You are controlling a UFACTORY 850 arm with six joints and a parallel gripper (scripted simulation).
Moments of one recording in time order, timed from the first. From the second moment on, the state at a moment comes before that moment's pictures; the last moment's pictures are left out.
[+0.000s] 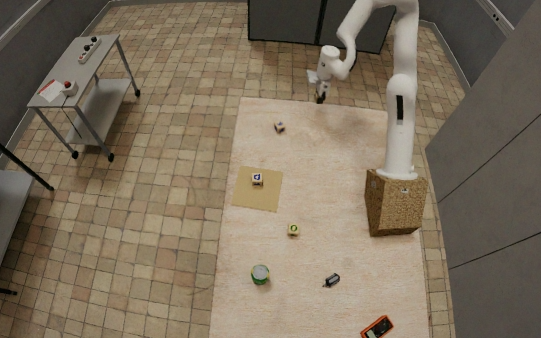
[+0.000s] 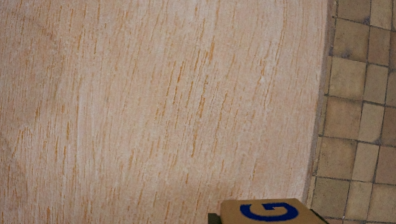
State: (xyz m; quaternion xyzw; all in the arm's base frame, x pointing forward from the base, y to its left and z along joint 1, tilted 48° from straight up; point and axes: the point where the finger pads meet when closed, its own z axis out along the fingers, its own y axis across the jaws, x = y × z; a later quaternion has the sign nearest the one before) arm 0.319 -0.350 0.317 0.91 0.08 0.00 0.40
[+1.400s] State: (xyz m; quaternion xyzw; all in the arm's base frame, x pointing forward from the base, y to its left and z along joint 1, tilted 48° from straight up) arm 0.318 -0.349 0.320 0.90 -0.19 0.11 0.38
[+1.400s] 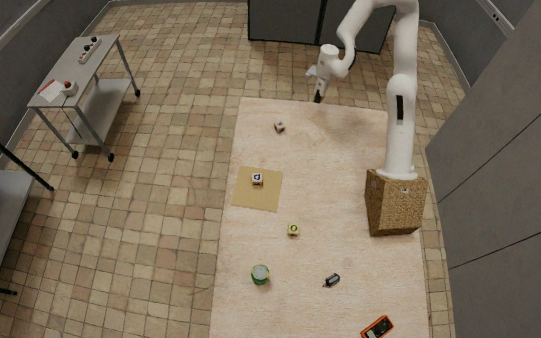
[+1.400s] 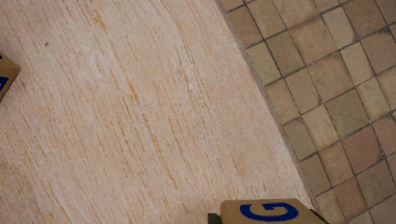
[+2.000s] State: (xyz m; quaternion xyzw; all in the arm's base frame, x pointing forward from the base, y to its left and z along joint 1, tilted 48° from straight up) arm 0.319 -0.360 0.309 0.83 -0.40 0.20 0.34
